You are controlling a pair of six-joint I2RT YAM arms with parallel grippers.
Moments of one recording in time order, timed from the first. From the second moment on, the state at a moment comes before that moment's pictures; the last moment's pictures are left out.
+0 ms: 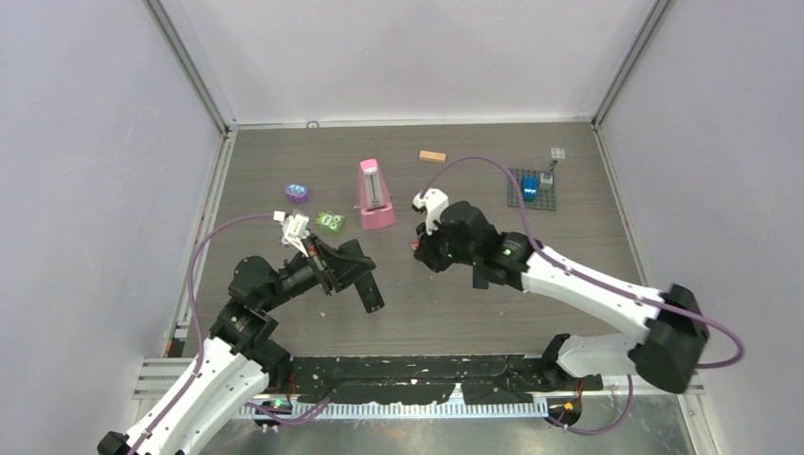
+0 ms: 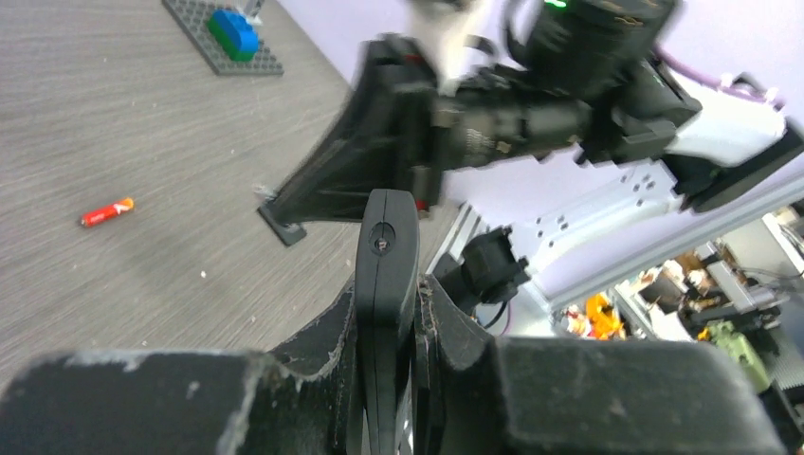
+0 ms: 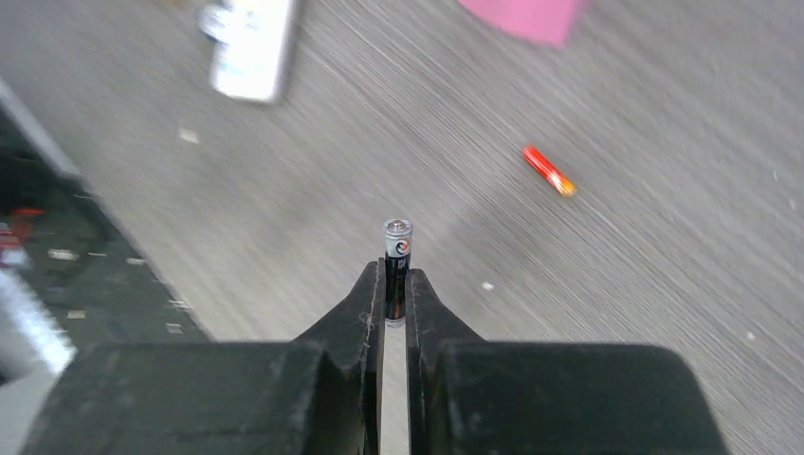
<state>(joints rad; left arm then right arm) -0.53 0.49 0.43 0.11 0.52 -0.74 0.86 1.31 0.95 -0.33 -0.03 0.16</state>
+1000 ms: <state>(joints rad) -0.53 0.58 0.41 0.44 0.43 -1.20 1.40 1.18 1.10 -0.18 0.38 0.36</state>
